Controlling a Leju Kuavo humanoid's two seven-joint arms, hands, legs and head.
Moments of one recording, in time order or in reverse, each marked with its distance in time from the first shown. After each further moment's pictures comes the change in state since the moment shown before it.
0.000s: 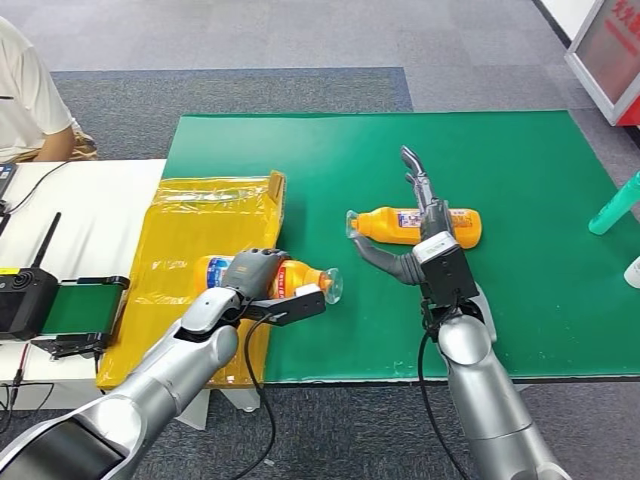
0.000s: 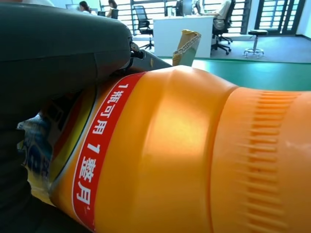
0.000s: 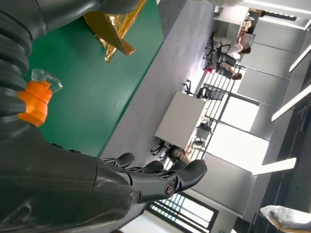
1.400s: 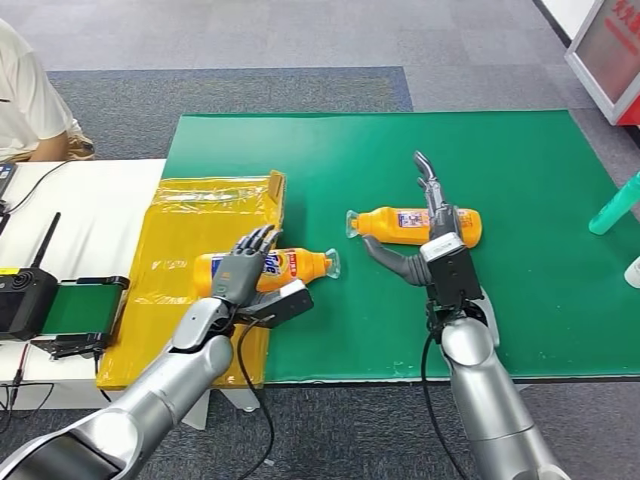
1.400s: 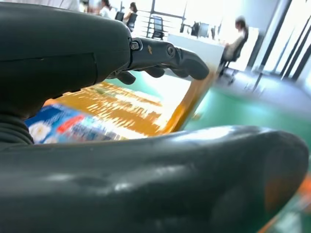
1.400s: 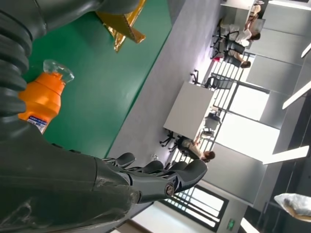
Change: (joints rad) left arm 0.073 0.018 0.049 -0.055 0.157 0.231 -0.132; right arm 0.014 0.000 -0.030 0.032 0.000 -0.041 -0.012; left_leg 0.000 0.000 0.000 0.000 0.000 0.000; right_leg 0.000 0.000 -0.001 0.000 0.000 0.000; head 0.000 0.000
